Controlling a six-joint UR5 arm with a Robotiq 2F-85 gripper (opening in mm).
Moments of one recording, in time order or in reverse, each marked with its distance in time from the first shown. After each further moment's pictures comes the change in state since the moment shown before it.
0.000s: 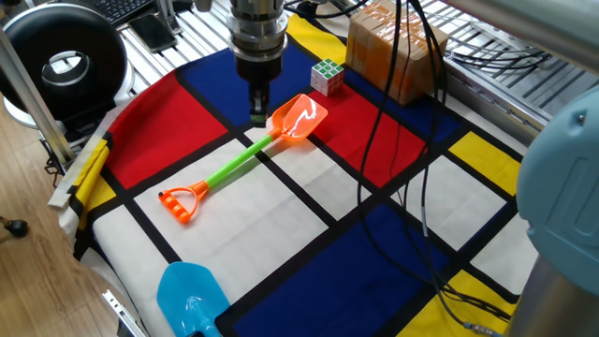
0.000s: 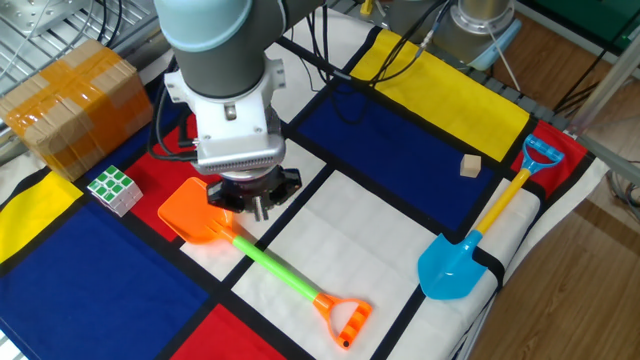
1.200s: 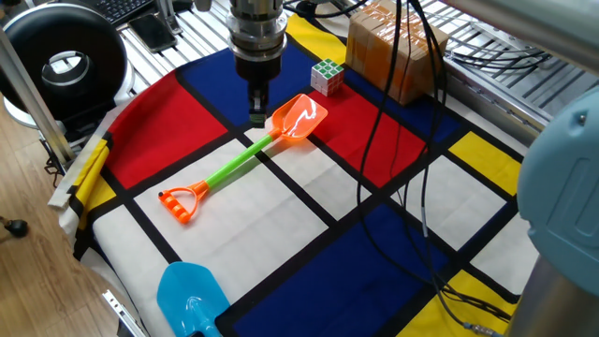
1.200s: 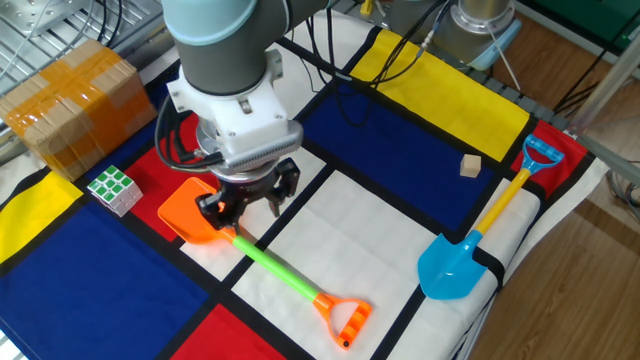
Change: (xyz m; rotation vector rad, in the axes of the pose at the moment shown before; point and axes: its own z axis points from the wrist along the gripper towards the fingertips) arm -0.001 0.002 0.000 -0.006 -0.006 -0.328
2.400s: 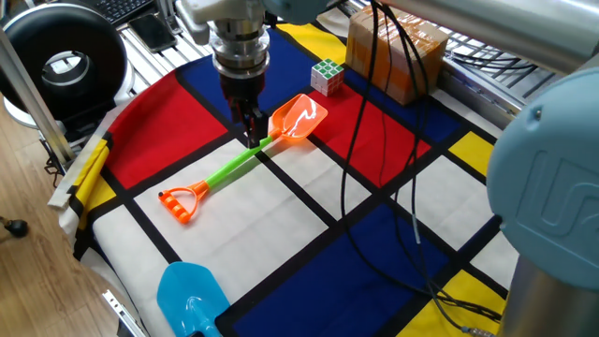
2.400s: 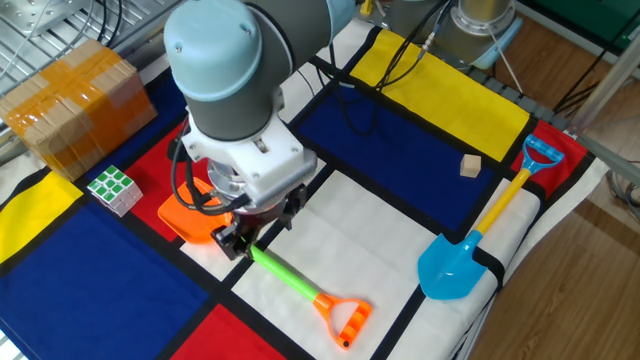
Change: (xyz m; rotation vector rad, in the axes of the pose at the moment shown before) arm -0.020 0.002 0.034 -0.041 0.015 -0.162
